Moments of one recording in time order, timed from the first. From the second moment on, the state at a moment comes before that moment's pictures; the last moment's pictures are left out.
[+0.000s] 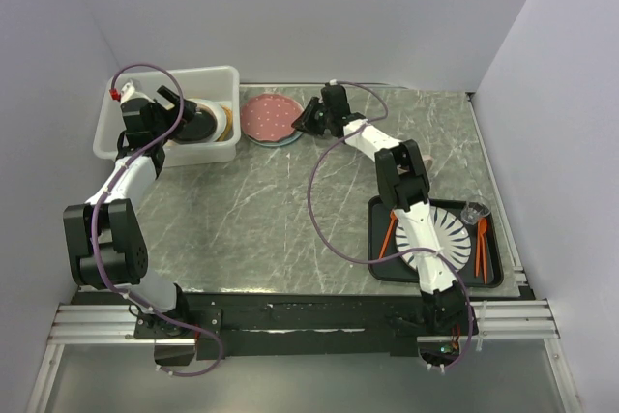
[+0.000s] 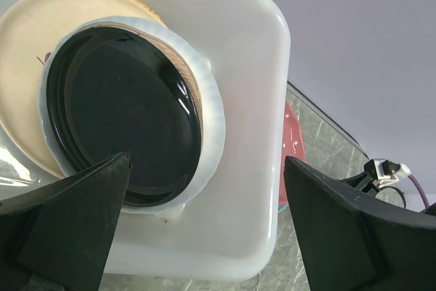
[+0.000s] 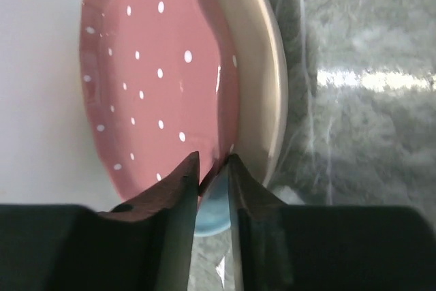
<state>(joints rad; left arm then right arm) 0.14 1.56 1.05 0.21 0.12 -0.69 0.41 2.58 2.11 -0.10 -0.28 0.83</state>
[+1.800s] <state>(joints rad) -0.21 1.25 0.71 0.28 0.21 -0.69 0.37 2.04 1.26 0.09 -0.24 0.67</state>
